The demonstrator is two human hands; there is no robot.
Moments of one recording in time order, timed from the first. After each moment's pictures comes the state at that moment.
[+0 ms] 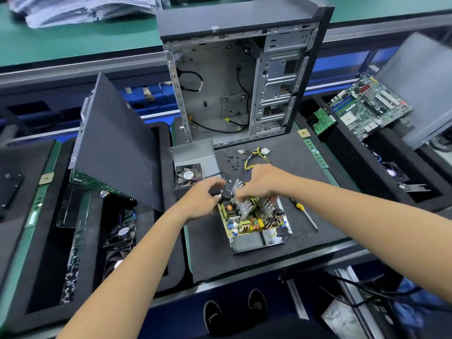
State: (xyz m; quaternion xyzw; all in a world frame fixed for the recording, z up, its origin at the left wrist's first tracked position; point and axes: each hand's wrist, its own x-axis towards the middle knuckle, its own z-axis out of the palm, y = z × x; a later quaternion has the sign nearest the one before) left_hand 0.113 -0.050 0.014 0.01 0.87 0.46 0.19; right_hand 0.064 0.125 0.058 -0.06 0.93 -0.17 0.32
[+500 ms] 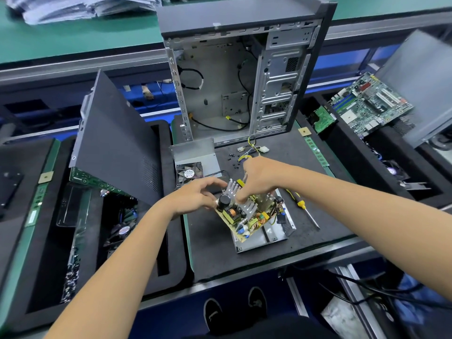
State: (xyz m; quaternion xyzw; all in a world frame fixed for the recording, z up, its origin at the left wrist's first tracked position) left_hand 0.108 -0.079 0.022 0.05 0.80 0.53 0.28; right_hand 0.059 0.117 0.072 -0.18 0.93 -0.09 0.30
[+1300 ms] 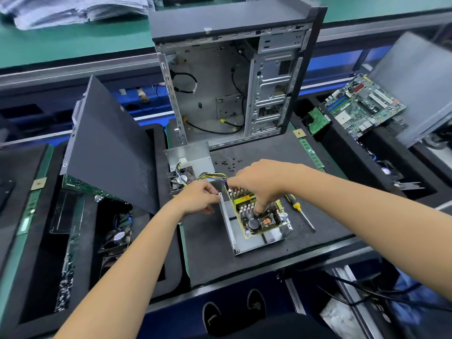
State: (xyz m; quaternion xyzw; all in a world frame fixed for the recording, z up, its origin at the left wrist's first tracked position) left_hand 0.092 -0.052 0.004 -0.09 0.83 0.50 0.24; right_hand 0.056 0.136 0.079 -0.46 0.86 0.14 0.20
